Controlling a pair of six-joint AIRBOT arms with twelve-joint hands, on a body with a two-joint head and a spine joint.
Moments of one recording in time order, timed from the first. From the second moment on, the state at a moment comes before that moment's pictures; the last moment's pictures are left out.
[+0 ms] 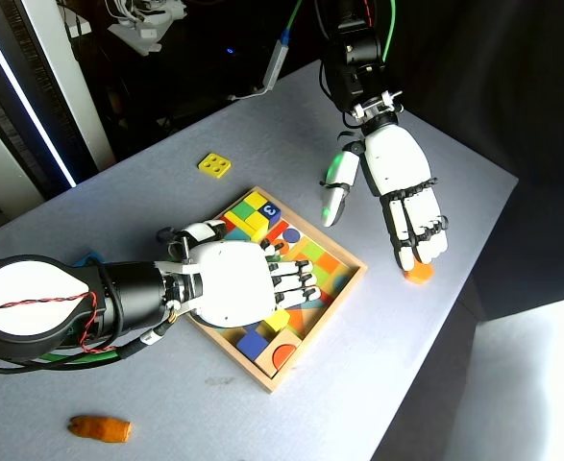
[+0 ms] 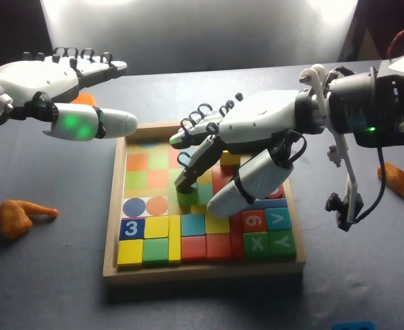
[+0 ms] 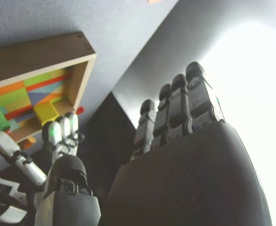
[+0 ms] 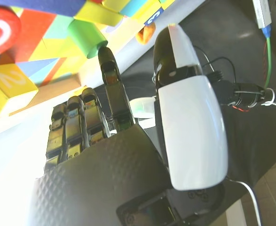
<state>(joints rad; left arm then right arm) 0.68 -1.10 1.45 -0.06 -0.35 0.78 -0.31 -1.48 1.64 -1.54 0.51 0.59</state>
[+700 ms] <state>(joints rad) 0.69 -1.10 1.45 -0.07 -0.35 0.78 -0.31 -1.42 1.62 -1.58 0.53 0.66</state>
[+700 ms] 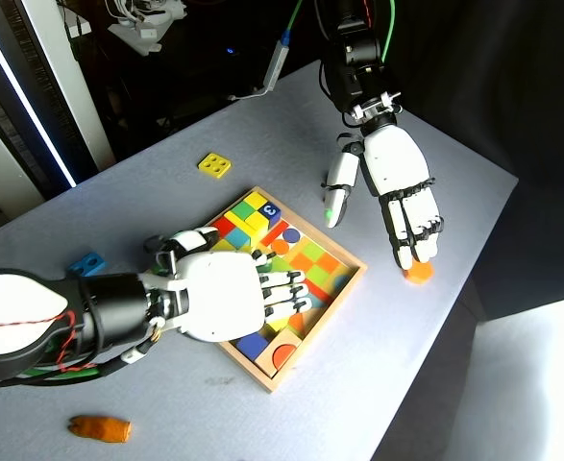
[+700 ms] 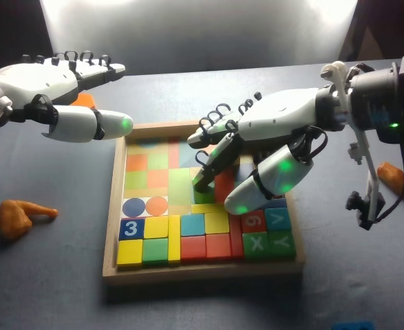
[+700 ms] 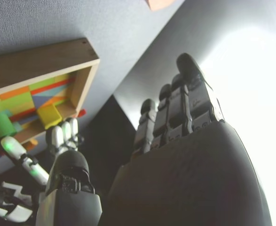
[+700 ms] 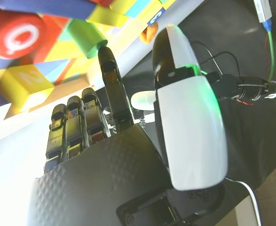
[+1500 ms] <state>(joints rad) 0.70 -1.09 1.45 -0.08 -0.35 0.78 -0.32 -1.37 1.58 -1.62 0.56 0.70</state>
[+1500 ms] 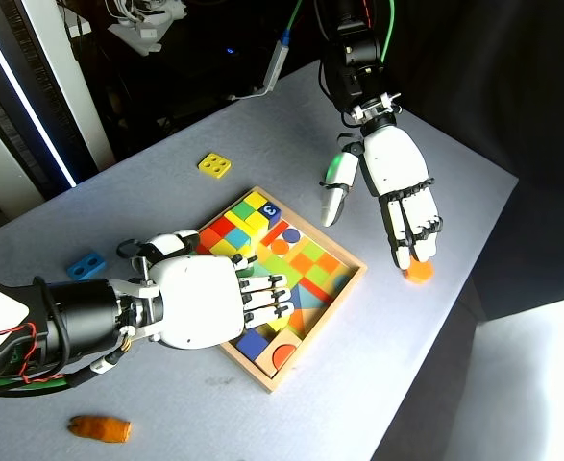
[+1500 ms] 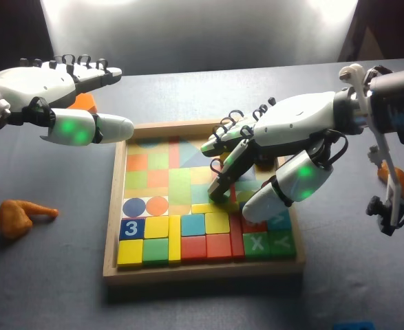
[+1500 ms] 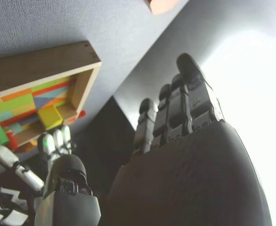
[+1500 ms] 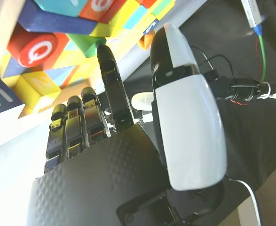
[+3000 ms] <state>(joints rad) 0.73 -1.09 1.45 -0.11 -0.36 0.78 -0.33 -1.27 1.52 -1.66 0.55 0.77</state>
